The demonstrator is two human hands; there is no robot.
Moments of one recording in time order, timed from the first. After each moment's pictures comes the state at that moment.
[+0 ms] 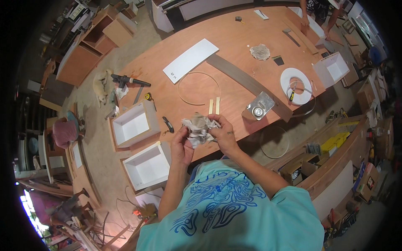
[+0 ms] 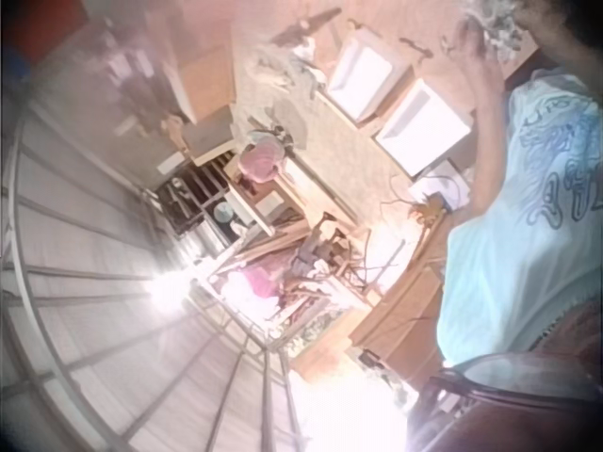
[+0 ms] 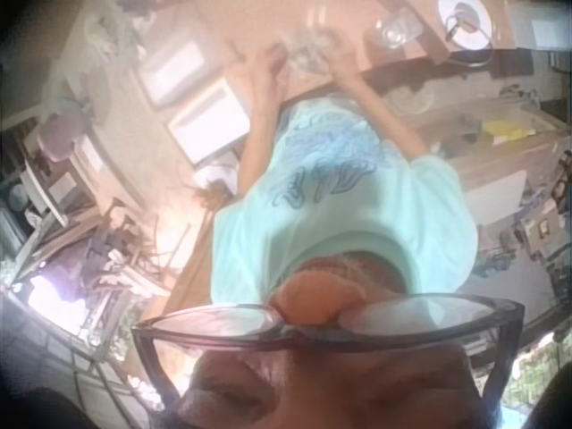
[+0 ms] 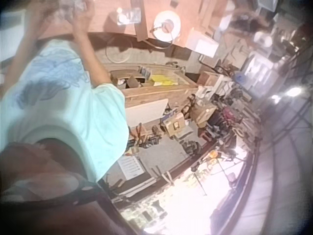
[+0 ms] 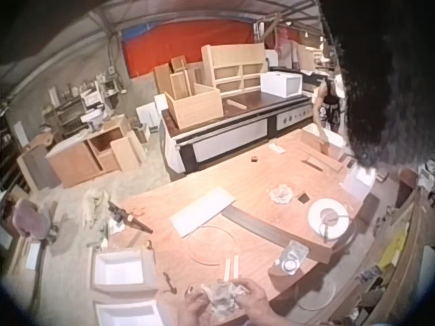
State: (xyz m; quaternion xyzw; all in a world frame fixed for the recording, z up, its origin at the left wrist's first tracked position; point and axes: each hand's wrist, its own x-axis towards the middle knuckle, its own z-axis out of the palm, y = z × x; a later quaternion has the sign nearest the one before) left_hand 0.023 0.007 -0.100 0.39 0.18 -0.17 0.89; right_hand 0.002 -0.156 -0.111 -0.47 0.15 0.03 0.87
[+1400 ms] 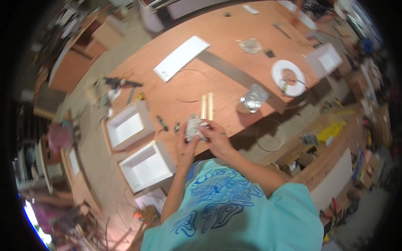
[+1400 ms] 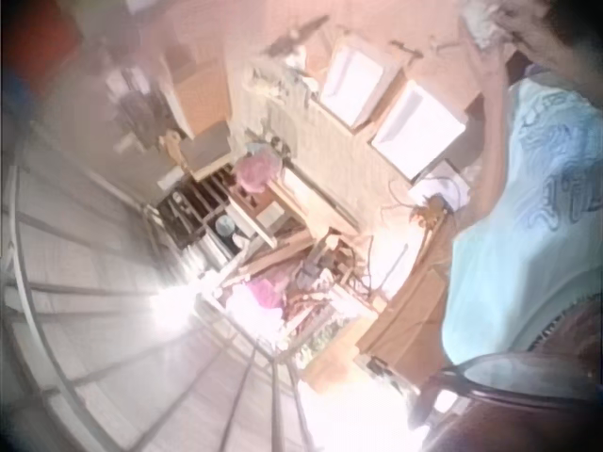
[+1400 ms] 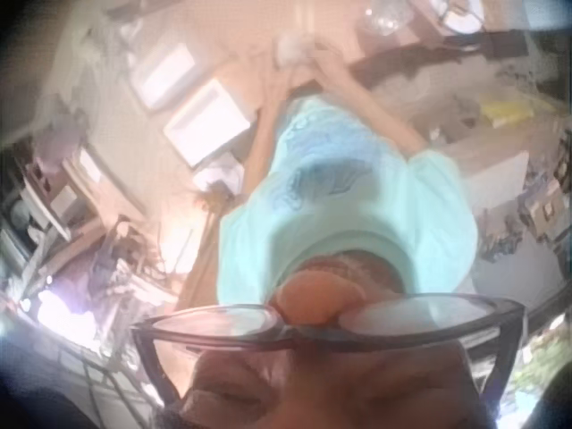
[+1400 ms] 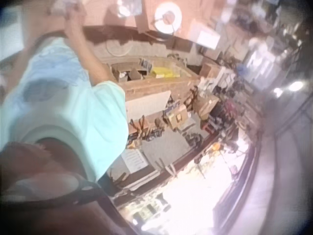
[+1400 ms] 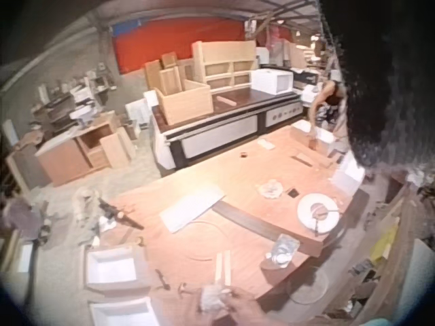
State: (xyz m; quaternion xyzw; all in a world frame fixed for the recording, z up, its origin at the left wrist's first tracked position) left_hand -0.011 -0.006 -0.110 0.66 0.00 -0.11 0.75; right_hand -0.020 -0.135 -0.128 -0.28 0.19 0.05 0.94
